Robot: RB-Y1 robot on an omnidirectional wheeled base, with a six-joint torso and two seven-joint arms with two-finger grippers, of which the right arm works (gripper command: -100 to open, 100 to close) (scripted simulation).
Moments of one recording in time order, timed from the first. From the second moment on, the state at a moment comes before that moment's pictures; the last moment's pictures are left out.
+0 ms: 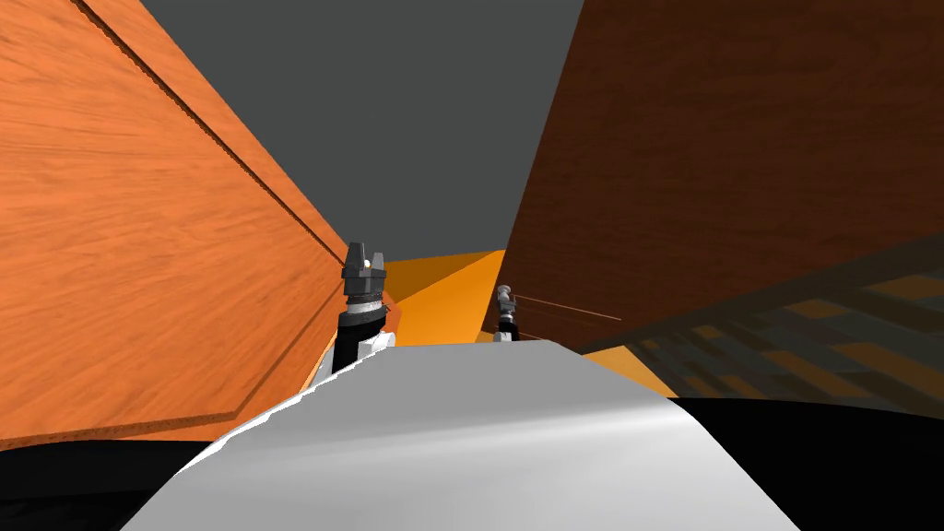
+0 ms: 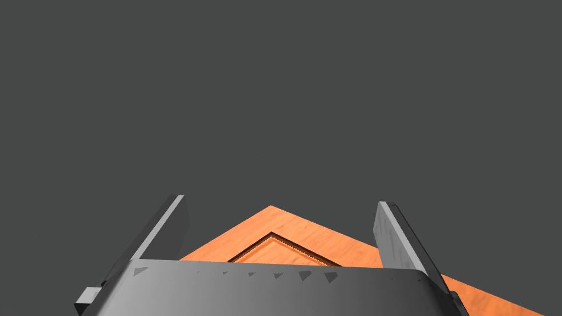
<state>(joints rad) -0.06 -0.04 0.21 -0.75 -0.66 -0.87 -1.12</state>
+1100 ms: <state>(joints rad) -0.07 -0.03 0.12 -0.75 -0.71 -0.87 -1.08</state>
